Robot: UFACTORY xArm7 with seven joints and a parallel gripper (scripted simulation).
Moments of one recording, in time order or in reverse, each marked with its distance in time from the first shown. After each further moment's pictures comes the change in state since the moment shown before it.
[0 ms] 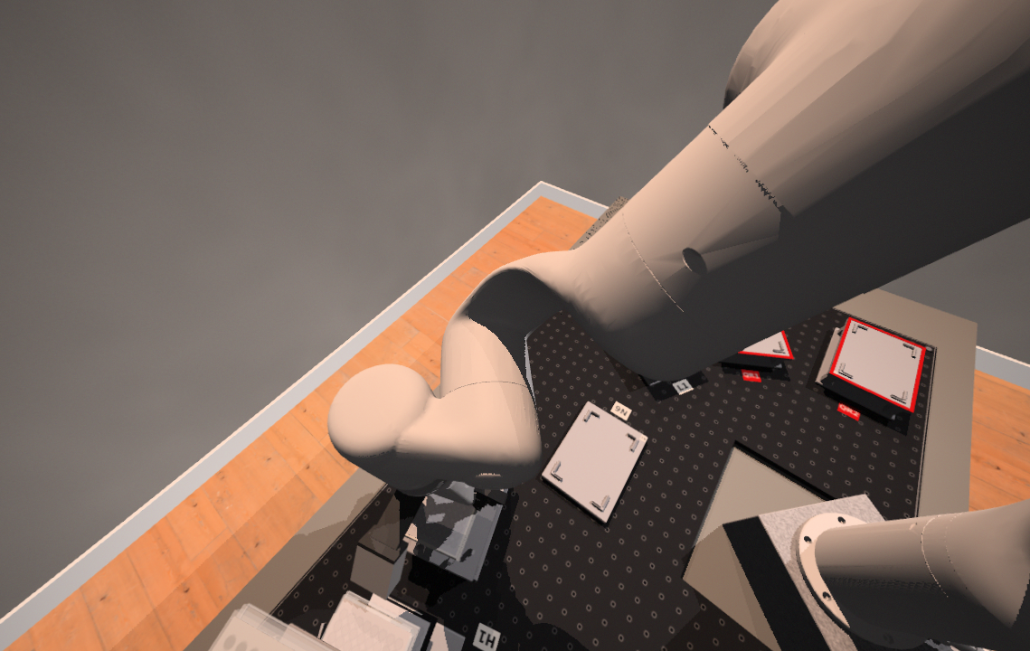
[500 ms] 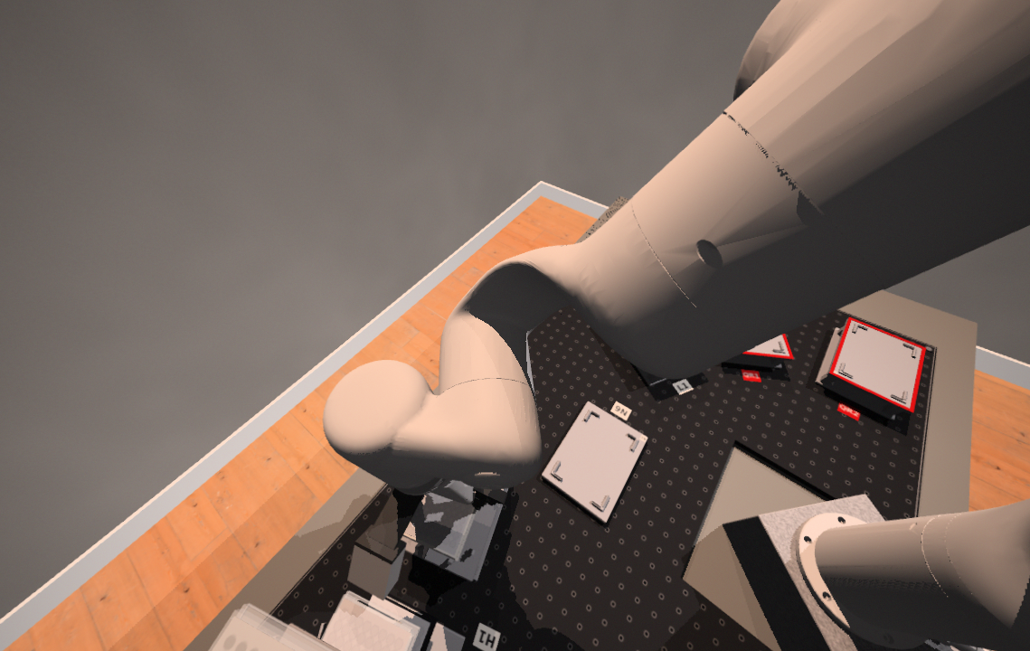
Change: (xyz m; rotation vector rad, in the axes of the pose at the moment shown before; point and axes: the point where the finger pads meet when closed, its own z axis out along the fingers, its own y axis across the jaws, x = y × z) arm 0.000 0.000 -0.006 0.000 0.000 0.000
